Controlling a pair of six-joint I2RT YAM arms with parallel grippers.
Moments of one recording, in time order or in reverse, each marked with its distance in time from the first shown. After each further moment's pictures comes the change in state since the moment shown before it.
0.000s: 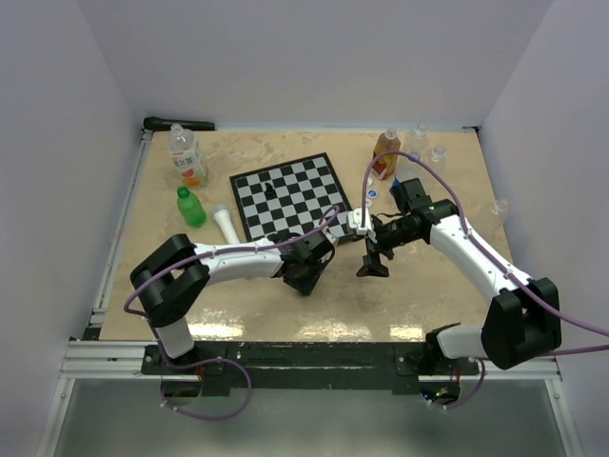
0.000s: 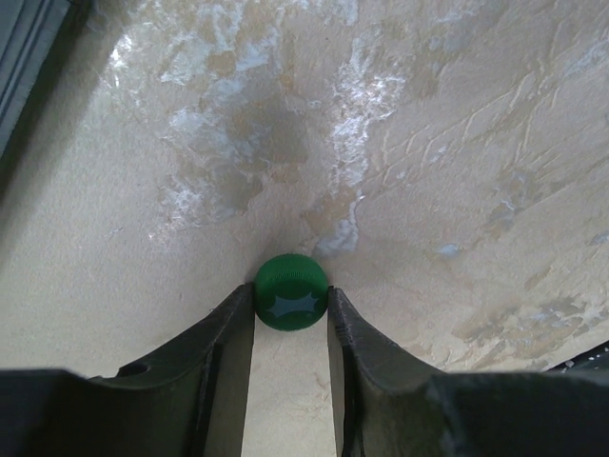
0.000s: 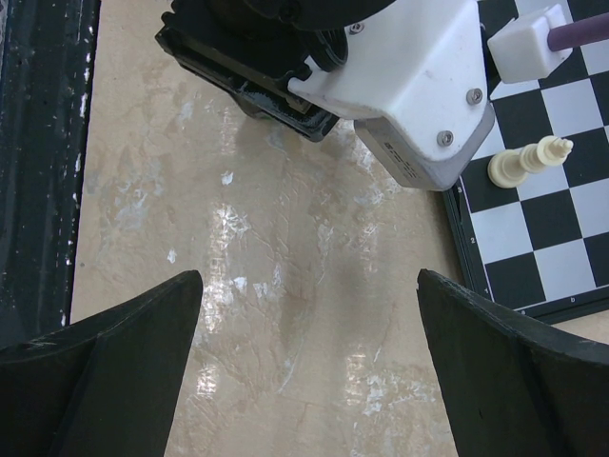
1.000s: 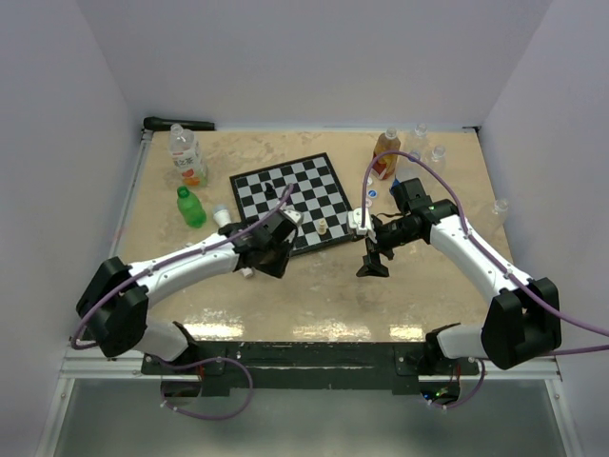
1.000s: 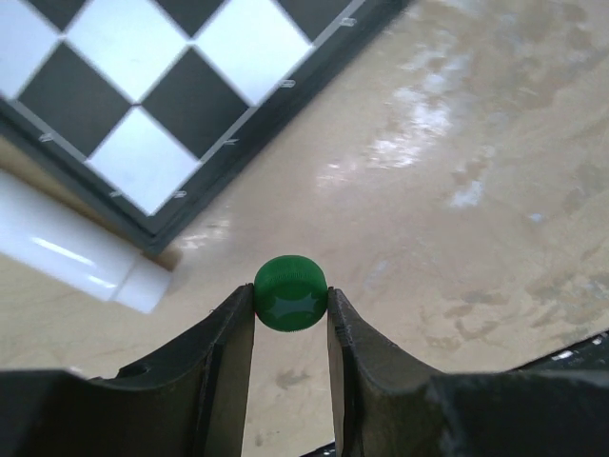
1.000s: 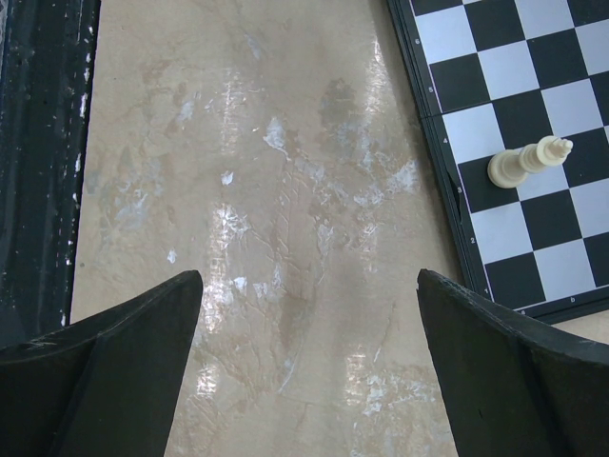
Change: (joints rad) left arm 0.153 -0.300 -0.082 -0.116 -0.065 0.046; right arm 0.000 0.000 0.000 0.000 0.000 0.000
